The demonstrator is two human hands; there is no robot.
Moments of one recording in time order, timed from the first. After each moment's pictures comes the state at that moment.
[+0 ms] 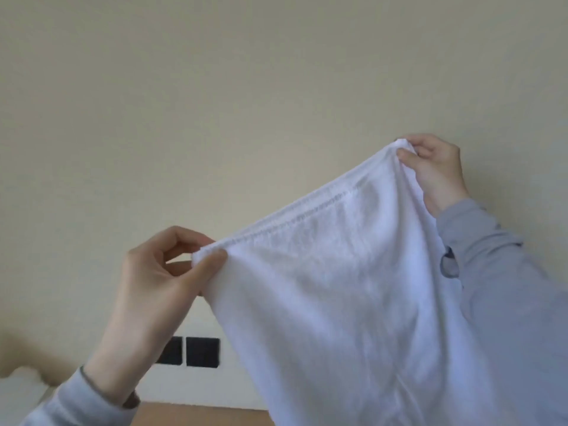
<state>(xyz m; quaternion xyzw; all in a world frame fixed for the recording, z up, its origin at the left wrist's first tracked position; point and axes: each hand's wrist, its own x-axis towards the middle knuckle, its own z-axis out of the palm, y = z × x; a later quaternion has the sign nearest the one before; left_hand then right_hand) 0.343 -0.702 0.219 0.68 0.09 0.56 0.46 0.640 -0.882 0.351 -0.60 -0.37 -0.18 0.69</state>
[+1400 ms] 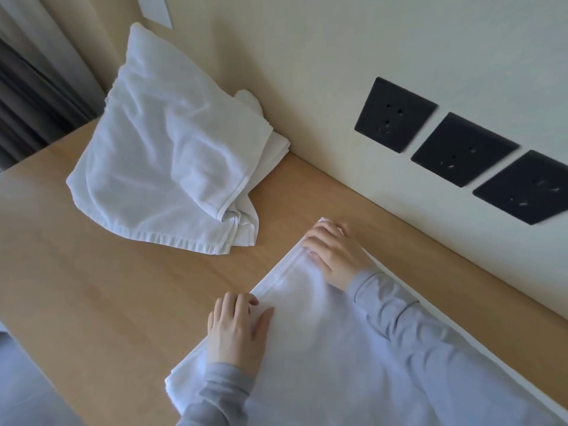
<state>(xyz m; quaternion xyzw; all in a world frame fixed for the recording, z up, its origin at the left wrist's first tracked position) 0.177 -0.519 -0.286 0.74 0.60 0.24 0.19 0.405 -0.461 -0.275 -0.55 -0.82 -0.04 0.16</state>
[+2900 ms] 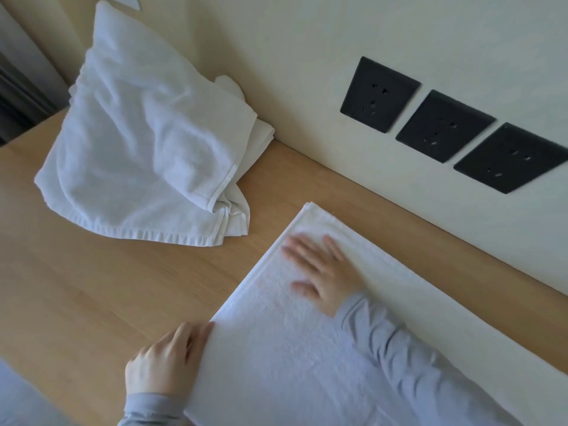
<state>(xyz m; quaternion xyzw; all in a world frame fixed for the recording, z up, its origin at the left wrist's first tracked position) 0.082 -0.526 -0.279 0.72 0.67 0.06 0.19 0.375 -0.521 -0.295 -0.61 -0.79 0.07 0.02</state>
